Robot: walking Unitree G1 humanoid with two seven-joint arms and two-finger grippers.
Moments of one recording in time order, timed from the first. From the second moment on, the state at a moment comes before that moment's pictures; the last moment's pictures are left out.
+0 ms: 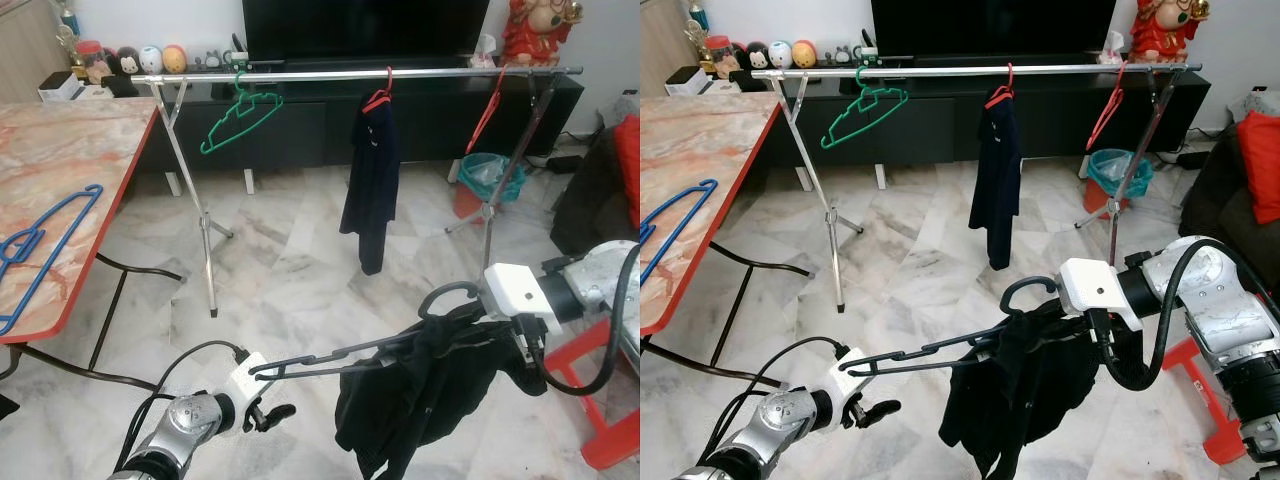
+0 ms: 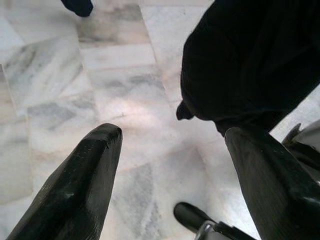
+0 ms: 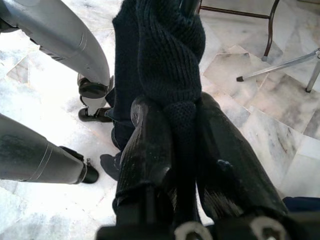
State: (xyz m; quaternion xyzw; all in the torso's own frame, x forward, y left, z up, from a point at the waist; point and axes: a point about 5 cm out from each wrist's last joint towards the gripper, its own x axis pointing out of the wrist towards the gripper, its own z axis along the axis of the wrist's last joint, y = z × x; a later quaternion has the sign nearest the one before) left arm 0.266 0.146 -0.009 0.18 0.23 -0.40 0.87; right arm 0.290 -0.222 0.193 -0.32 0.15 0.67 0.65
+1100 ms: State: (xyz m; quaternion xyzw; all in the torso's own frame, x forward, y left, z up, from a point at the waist) left arm 0.277 0.130 0.015 0.00 0.19 -0.46 0.87; right arm 0.311 -0.210 0.193 -0.33 0.11 0.63 0.70
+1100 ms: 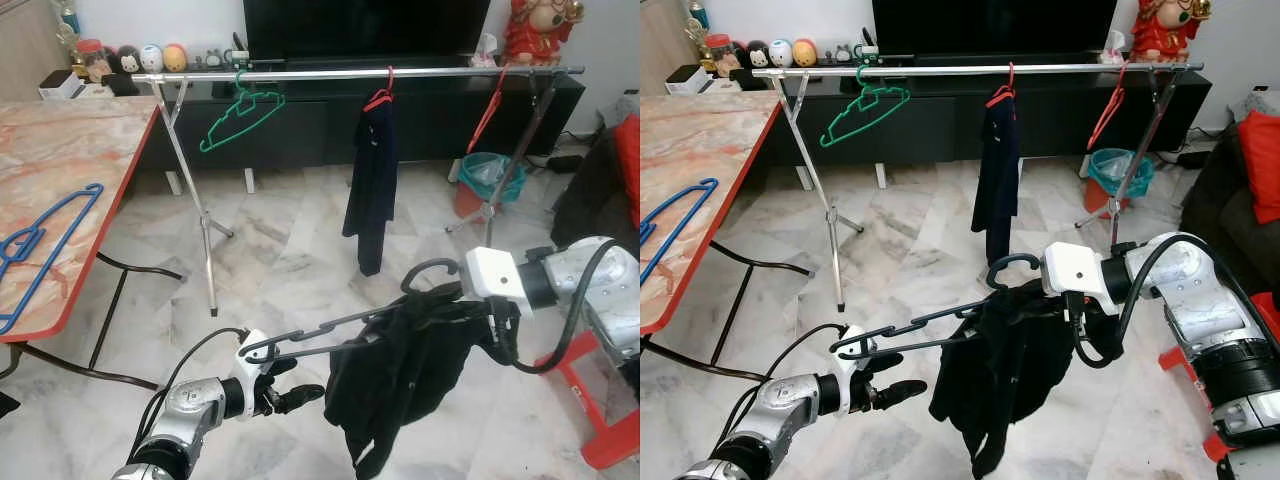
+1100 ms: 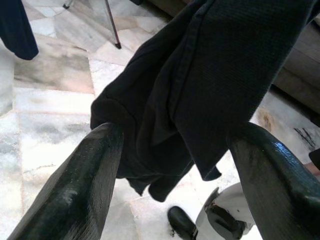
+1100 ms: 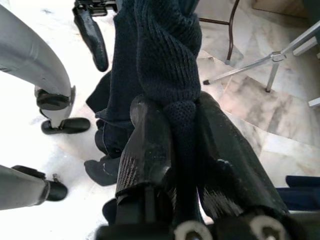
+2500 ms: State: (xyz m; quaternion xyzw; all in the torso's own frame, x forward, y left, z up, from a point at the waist) left arm 0.294 0.118 0.027 0.00 0.16 -0.41 0.90; right arm 0.323 -0.198 0.201 -0.32 0.08 0.61 0.72
